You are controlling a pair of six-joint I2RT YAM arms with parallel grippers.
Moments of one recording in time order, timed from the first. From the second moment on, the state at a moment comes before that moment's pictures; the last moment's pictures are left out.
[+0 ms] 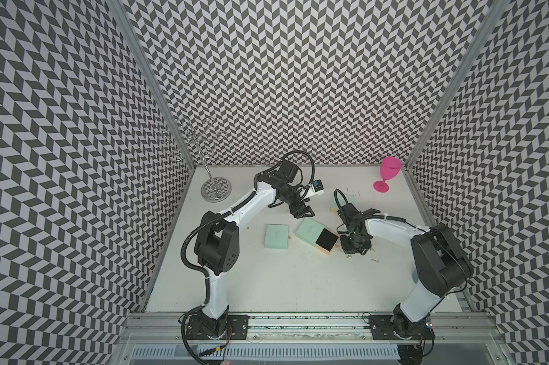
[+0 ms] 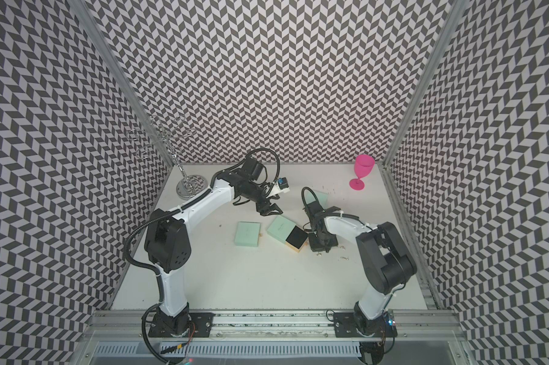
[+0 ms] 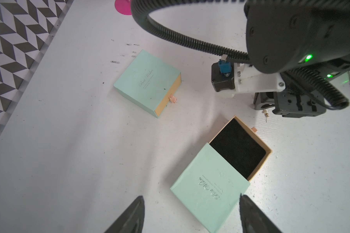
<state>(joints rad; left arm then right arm) -0.54 1.98 1.75 -0.79 0.55 0.72 0.45 1.70 1.01 -0.83 0.03 0.32</state>
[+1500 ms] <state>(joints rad) -0.52 1.98 1.72 -0.74 0.59 0.69 0.52 1.77 1.41 -1.01 -0.10 0.30</state>
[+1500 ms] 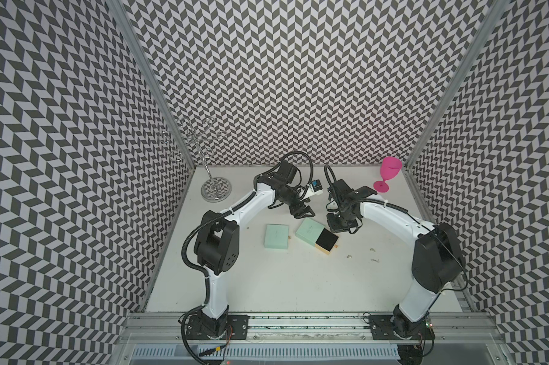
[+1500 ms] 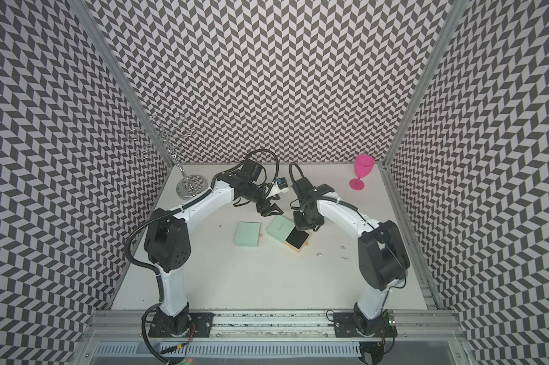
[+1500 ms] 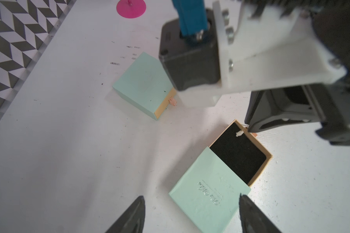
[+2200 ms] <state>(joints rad) -0.46 1.98 1.71 -0.79 0.63 0.70 0.53 1.85 1.43 -0.96 -0.15 0.28</state>
